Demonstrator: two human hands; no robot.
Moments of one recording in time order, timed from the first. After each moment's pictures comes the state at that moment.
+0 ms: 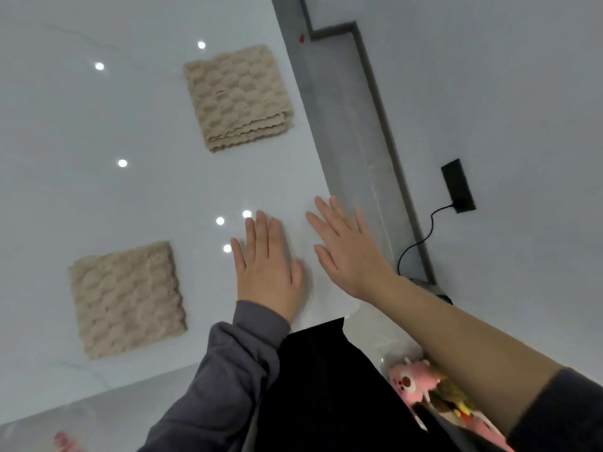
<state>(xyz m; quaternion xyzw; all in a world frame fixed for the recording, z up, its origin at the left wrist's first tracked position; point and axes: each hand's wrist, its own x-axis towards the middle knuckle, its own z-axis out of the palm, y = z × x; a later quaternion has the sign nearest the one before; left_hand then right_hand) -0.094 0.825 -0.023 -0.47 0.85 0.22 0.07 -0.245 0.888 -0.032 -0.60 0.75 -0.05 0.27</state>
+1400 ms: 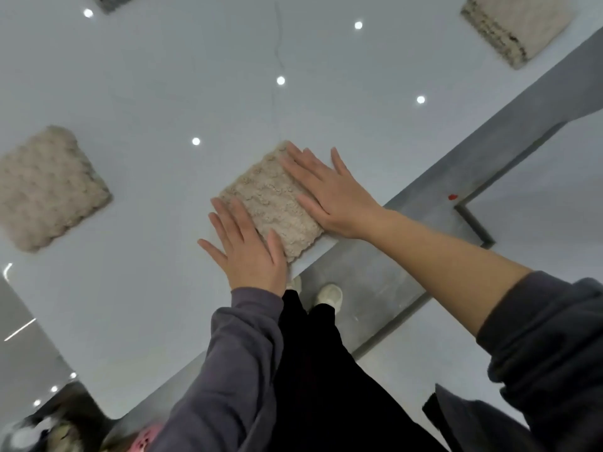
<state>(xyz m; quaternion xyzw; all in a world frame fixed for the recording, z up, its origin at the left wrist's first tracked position) -0.310 0.662 -0.056 -0.92 0.30 0.17 -0.17 -0.391 0.490 -0.040 -0.95 0.18 0.06 0.24</state>
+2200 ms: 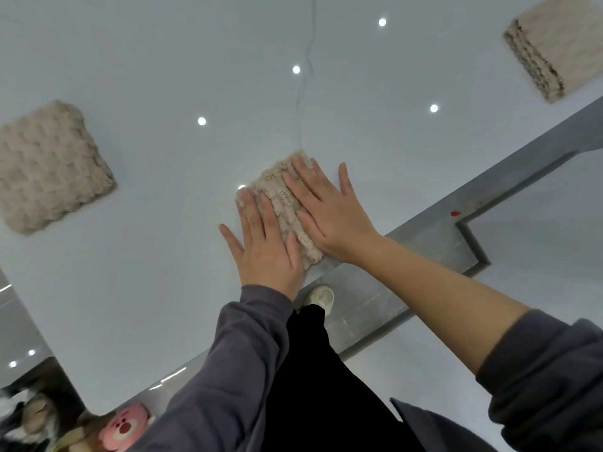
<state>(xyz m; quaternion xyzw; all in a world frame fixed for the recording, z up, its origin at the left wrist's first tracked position) -0.308 0.642 -0.062 -0.91 0.35 0.16 -0.14 -0.372 0.502 -0.058 -0.96 0.17 0.05 0.20</state>
